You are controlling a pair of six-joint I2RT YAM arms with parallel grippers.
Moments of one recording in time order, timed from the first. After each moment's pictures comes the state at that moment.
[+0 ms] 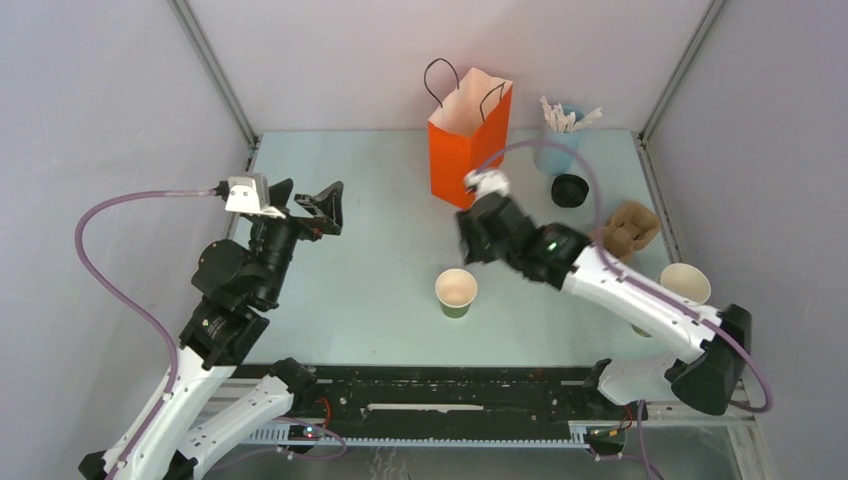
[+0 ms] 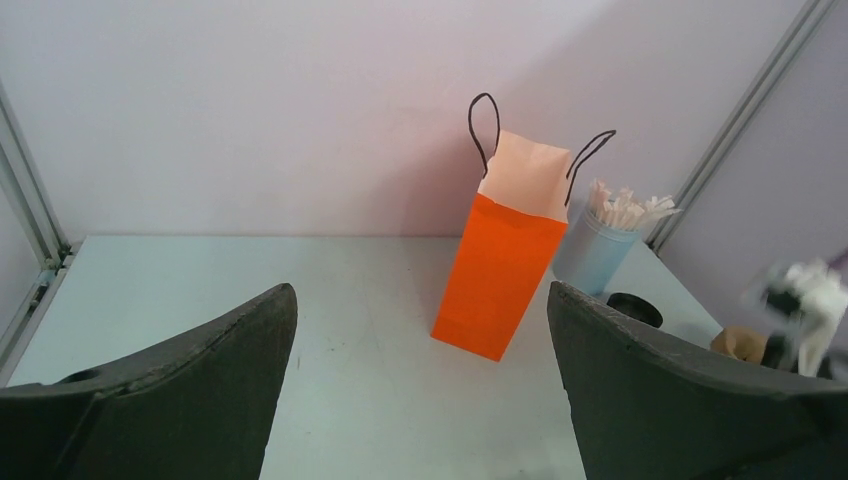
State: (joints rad) left arm -0.60 0.64 0.98 -0.13 -0.39 -0.13; right arm 0.99 1.35 1.25 -0.65 0.36 0.41
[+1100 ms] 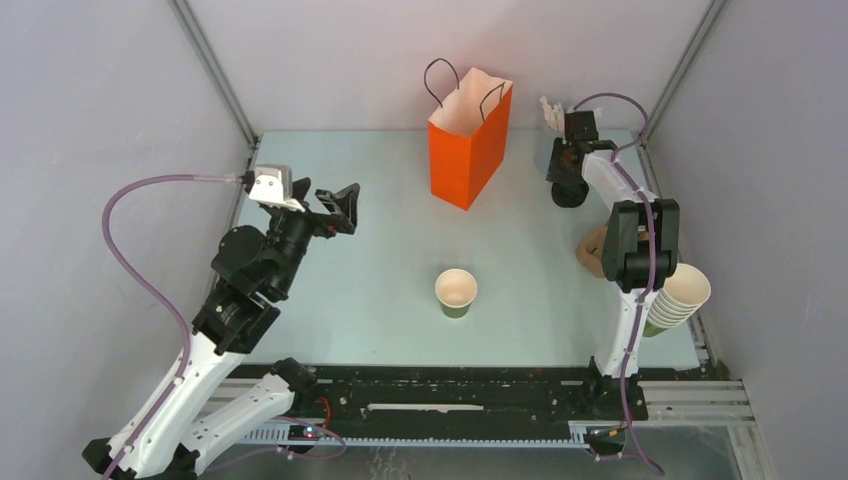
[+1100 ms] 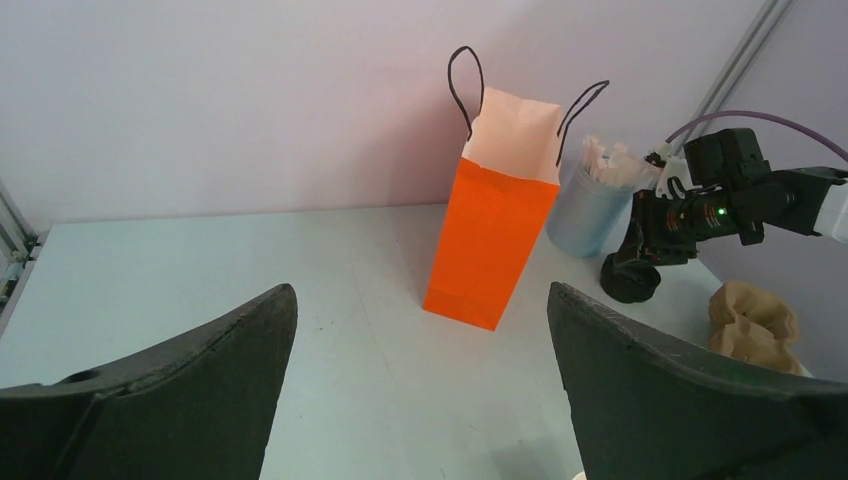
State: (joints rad) left arm -0.60 0.71 0.98 -0.14 -0.33 -0.13; right arm 0.06 2.07 1.73 -0.53 0.10 0.23
